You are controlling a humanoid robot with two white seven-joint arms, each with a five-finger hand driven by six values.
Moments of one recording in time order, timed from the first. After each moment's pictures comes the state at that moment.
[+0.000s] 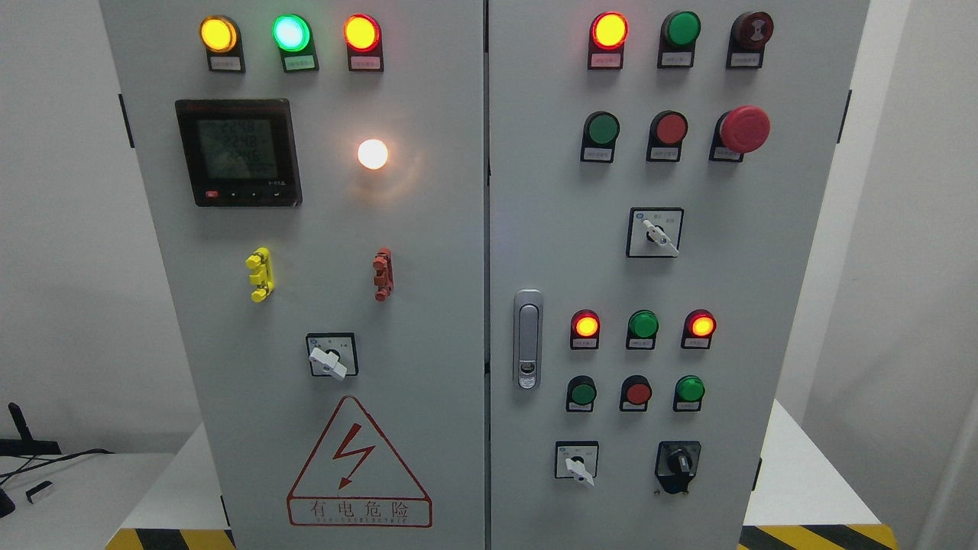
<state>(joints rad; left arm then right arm) -0.04 -0.09 0.08 0.06 0.00 -0.16 0.06 0.50 0.07 -0.37 -1.11 -0.01 -0.78 -0.09</state>
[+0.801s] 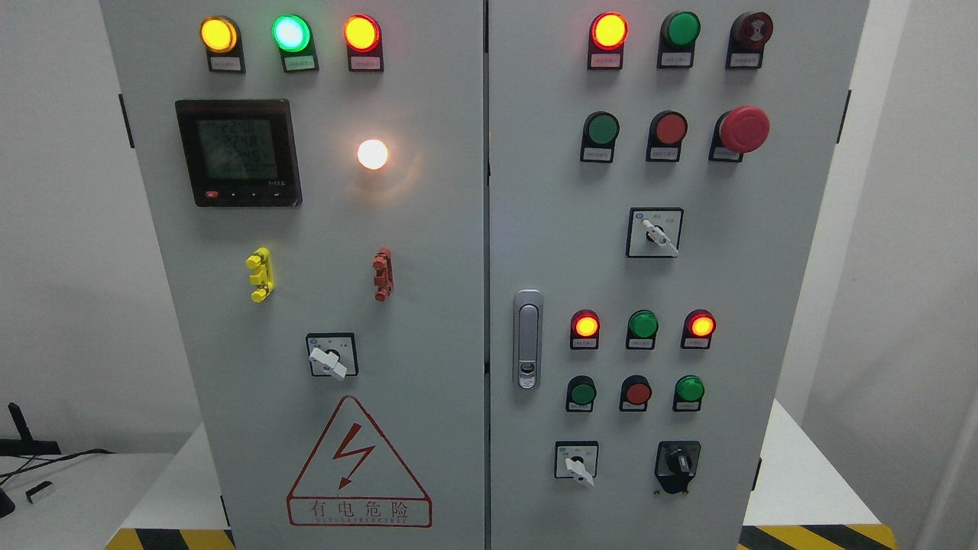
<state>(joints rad) -0.04 -0.09 0.08 0.06 0.00 -0.16 0.06 0.51 0.09 -0.41 -1.53 -0.02 -0.67 -0.08</state>
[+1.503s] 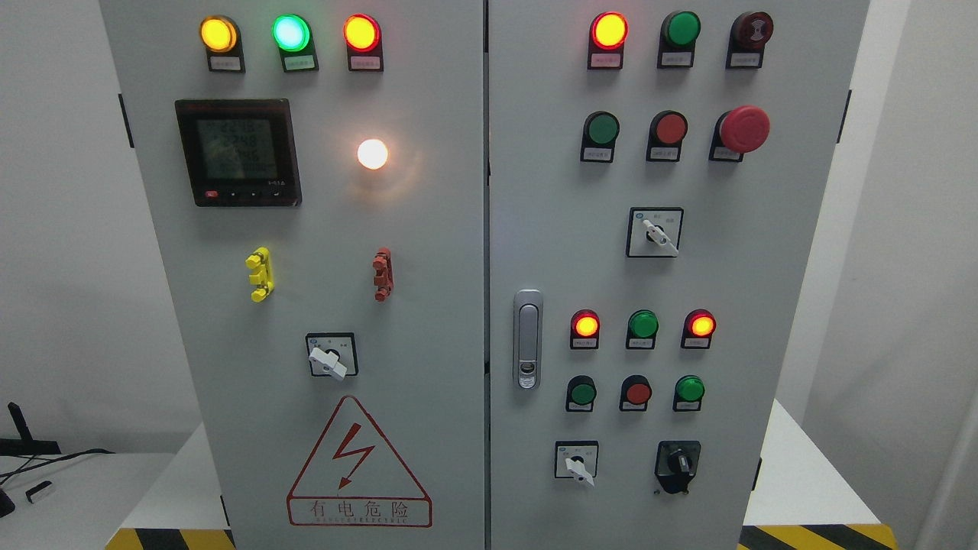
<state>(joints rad) -0.04 -0.09 0.08 0.06 0.00 -0.16 0.06 0.38 0.09 -0.36 -1.81 0.07 -0.36 -0.10</state>
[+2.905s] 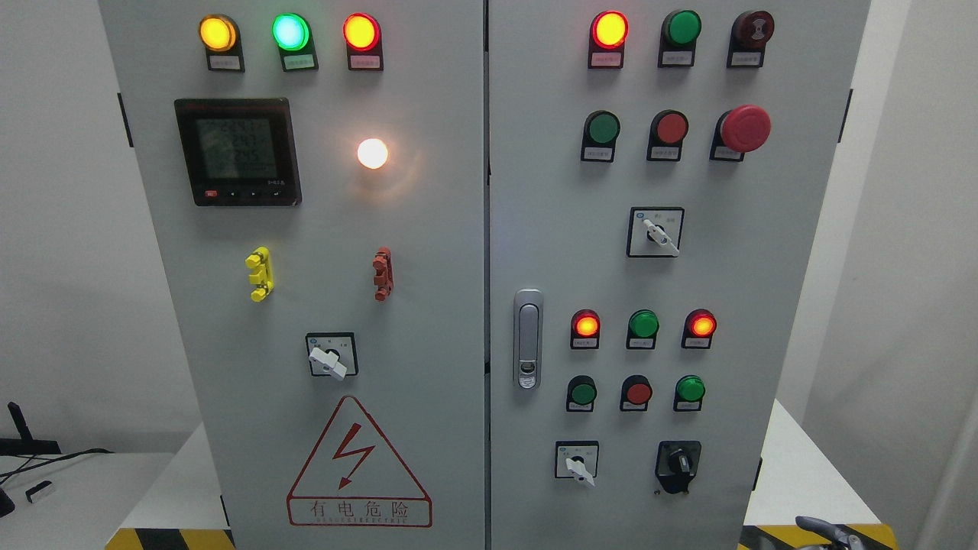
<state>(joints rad) -0.04 -0.09 0.08 0.06 0.00 -0.16 0.06 0.04 0.12 -0.08 -1.95 0.26 0.14 -0.30</state>
